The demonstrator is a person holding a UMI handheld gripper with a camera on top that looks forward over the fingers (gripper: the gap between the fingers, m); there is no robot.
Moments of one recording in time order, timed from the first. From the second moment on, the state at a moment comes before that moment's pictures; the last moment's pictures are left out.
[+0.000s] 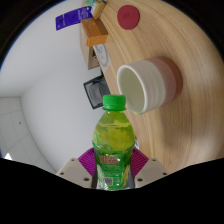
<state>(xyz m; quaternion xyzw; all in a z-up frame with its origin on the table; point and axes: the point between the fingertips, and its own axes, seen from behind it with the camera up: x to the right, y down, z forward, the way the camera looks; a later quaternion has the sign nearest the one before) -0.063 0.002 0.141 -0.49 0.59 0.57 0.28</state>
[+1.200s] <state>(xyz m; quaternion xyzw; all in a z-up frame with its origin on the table) 0.234 0.003 0.118 -0.82 0.05 -0.03 0.57</state>
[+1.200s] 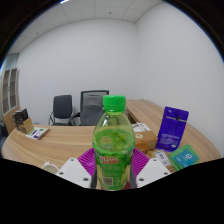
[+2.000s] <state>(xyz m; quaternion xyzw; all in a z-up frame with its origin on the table) 0.218 -0.057 0.059 -0.85 0.04 -0.03 0.52</state>
